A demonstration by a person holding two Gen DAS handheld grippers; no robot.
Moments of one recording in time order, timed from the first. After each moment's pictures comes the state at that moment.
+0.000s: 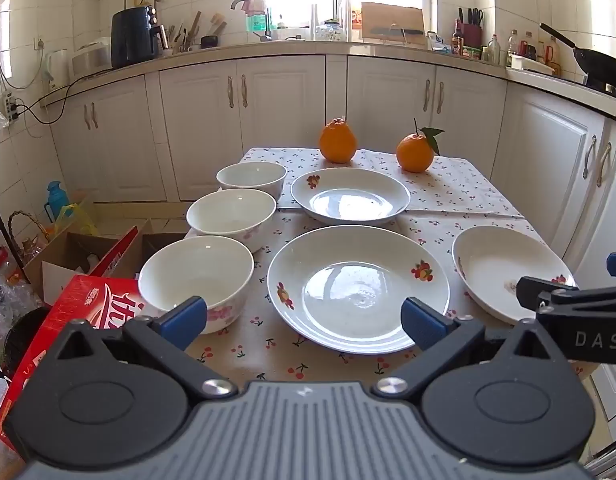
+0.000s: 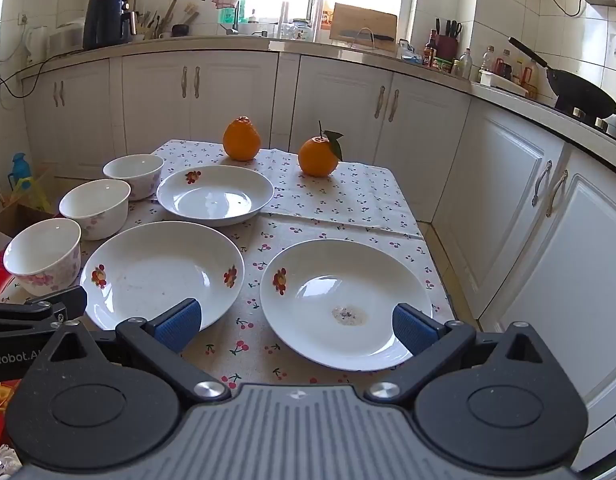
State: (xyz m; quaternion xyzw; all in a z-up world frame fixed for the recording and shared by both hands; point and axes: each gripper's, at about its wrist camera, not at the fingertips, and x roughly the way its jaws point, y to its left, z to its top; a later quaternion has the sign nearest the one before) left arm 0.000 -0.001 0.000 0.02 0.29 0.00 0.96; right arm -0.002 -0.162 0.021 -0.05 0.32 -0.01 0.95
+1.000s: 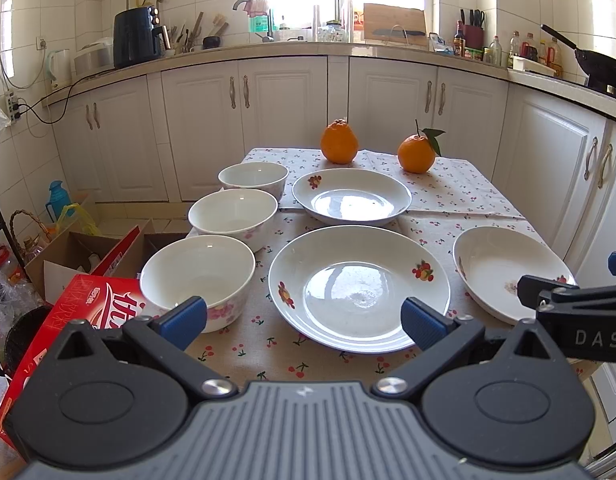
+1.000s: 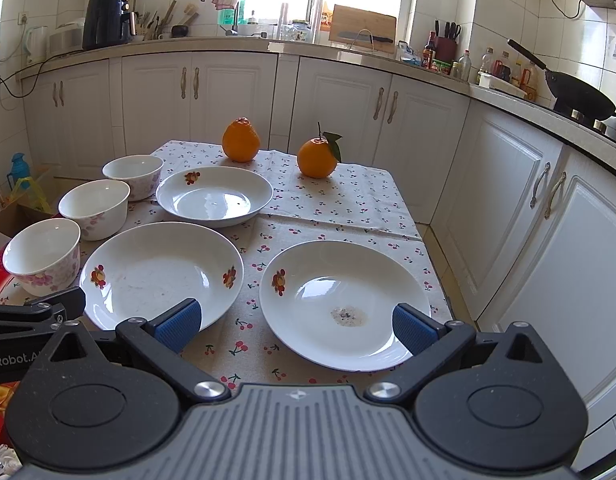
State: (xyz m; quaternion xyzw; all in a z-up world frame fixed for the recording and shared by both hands) left arm -0.003 -0.001 0.000 0.01 0.29 0.00 0.96; right arm -0.003 -0.160 0.022 -0.05 0.31 -0.02 0.95
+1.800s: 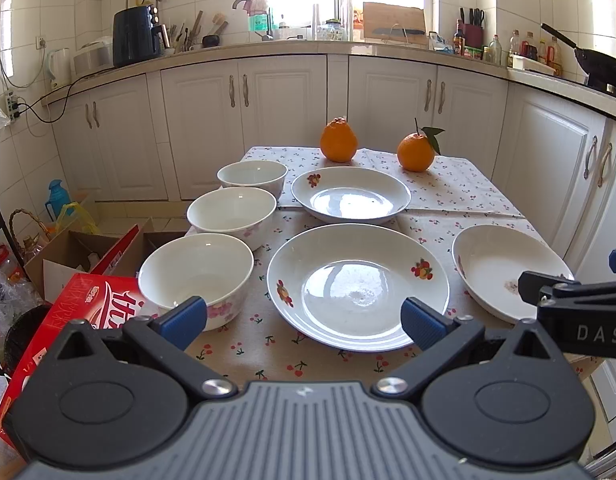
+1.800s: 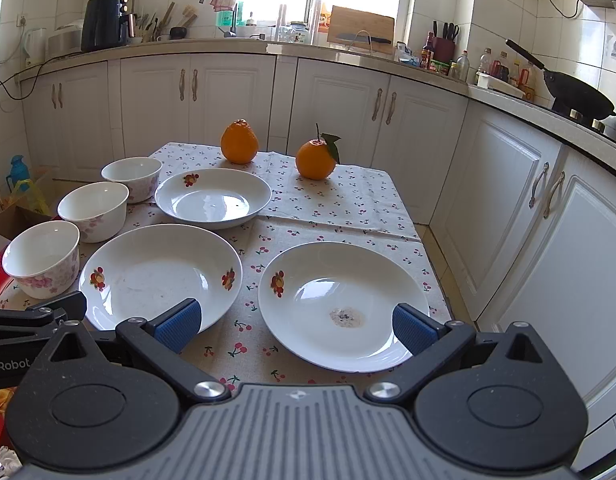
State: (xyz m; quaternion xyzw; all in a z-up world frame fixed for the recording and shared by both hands) left arm -0.001 -0.002 -0.002 0.01 0.30 0.00 0.95; right arm -0.004 -0.161 0.022 -0.05 0.31 -0.02 0.95
